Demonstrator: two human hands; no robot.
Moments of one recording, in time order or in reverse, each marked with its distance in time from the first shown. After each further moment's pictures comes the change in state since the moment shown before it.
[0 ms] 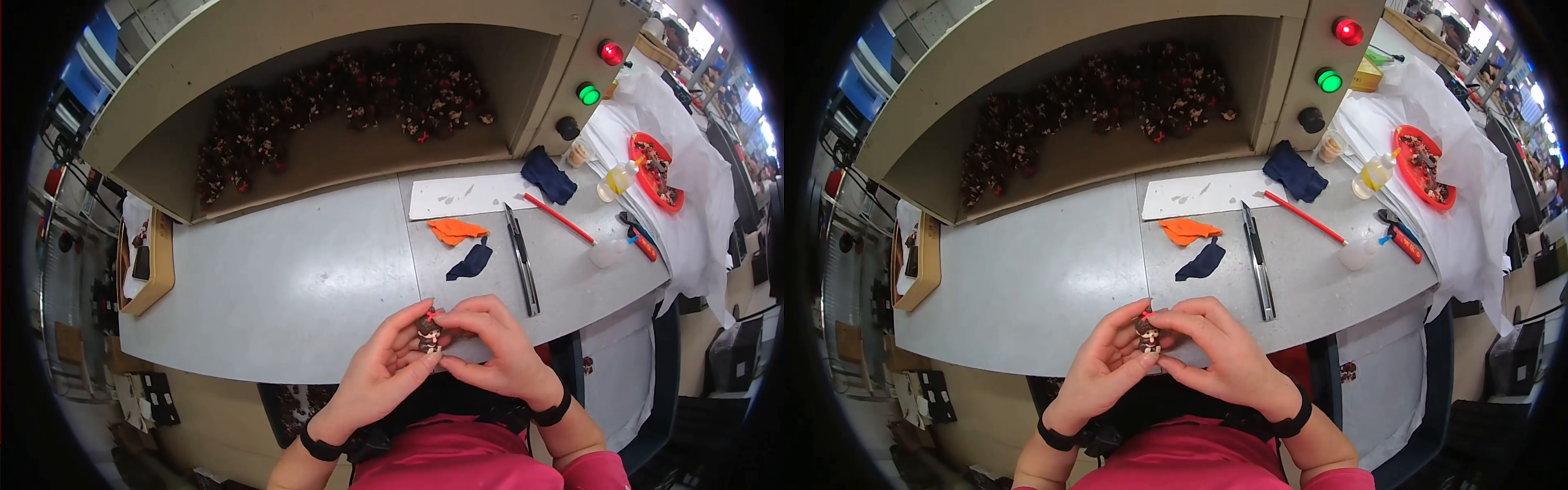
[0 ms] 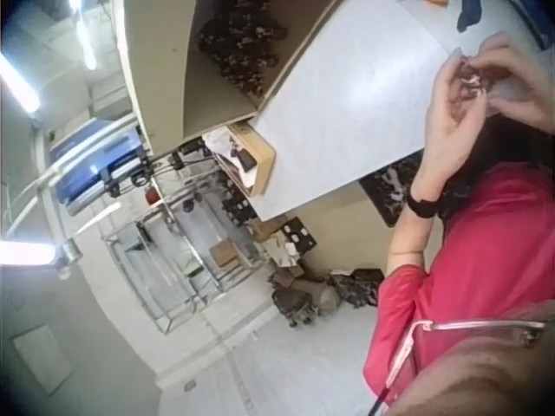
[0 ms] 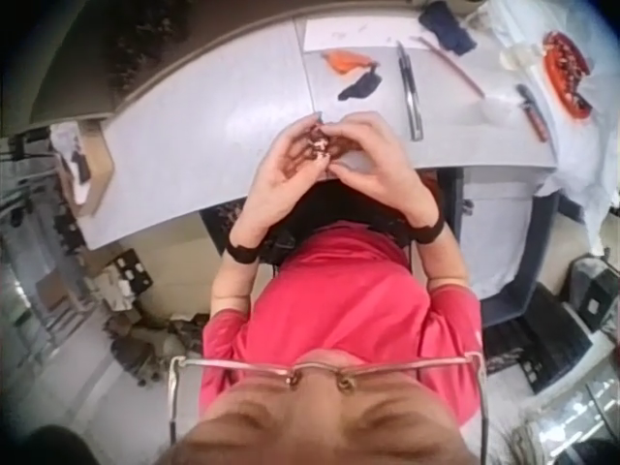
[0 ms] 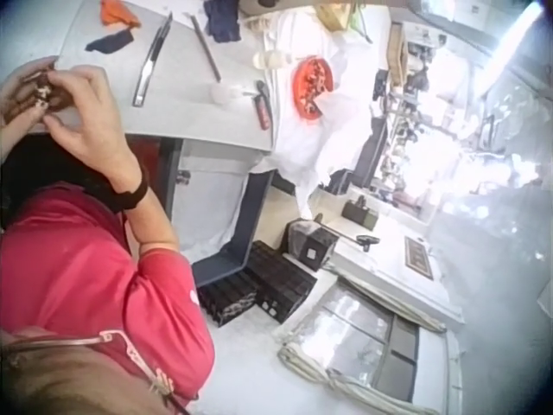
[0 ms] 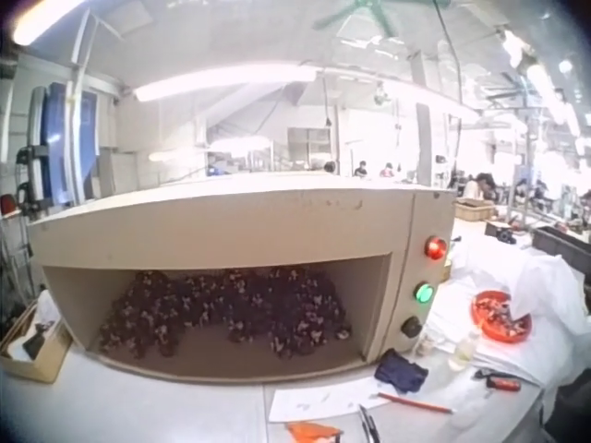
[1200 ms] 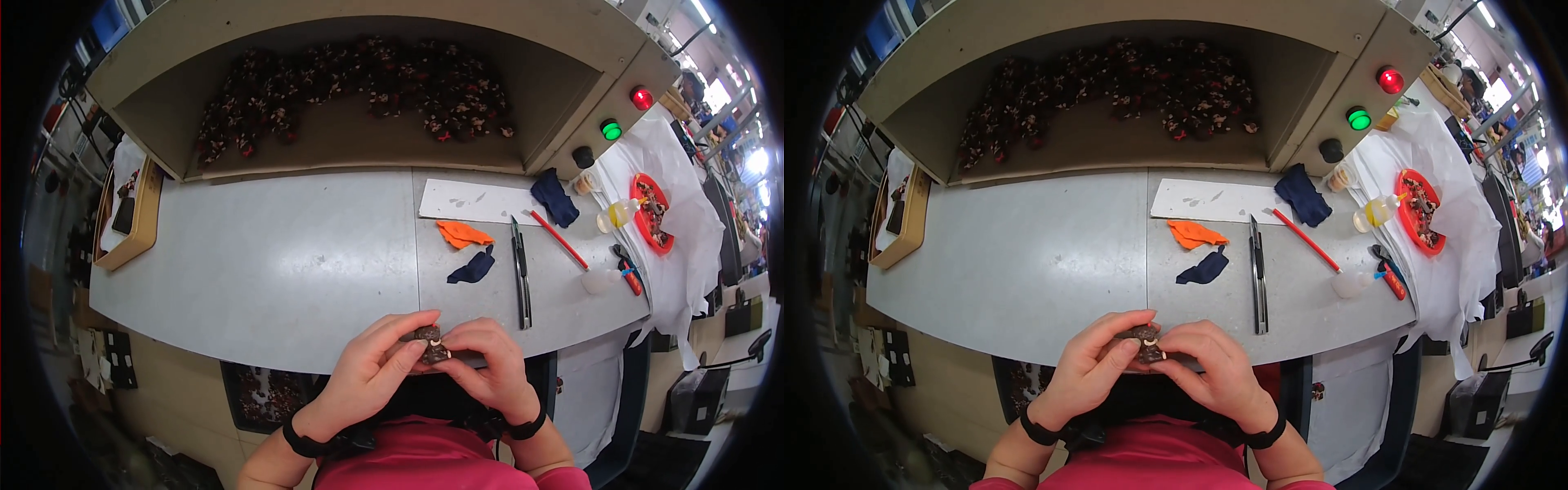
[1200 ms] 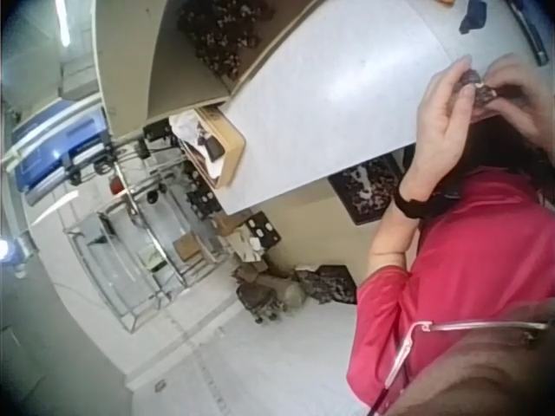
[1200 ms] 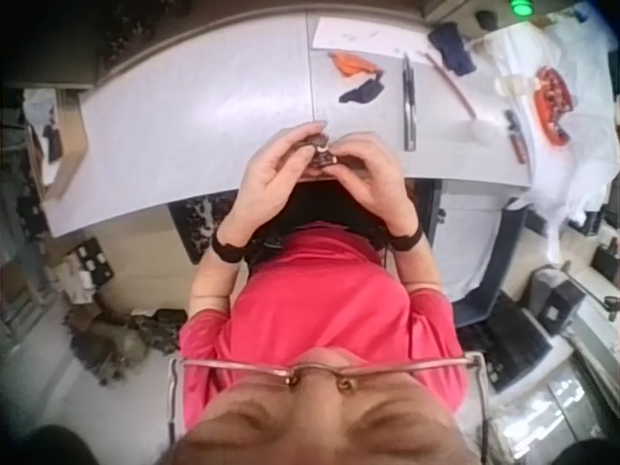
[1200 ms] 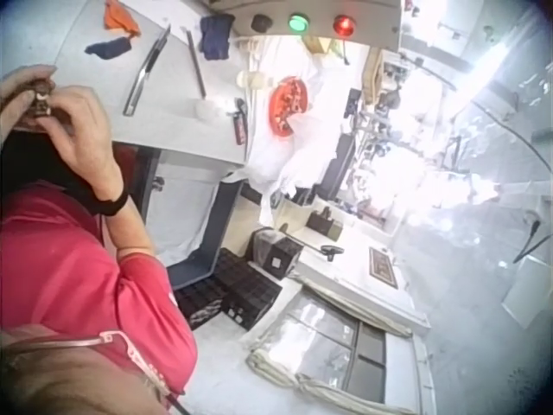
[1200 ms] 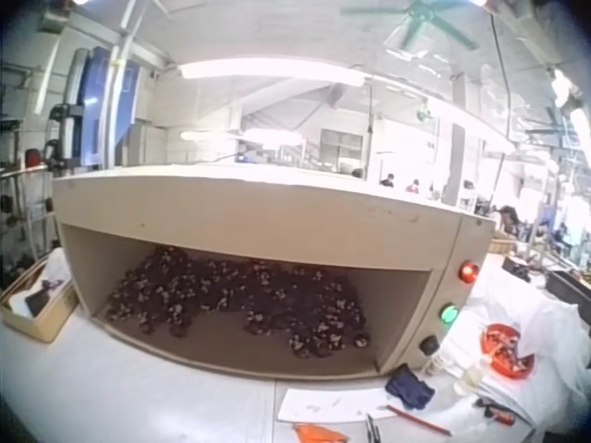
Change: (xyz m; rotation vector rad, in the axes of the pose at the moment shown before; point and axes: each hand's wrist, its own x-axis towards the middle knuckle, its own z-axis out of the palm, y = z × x) left_hand -0.003 -0.007 -0.005 0.104 0.052 0.101; right_hand -0.007 0.007 0.009 -0.096 0.079 -0.109
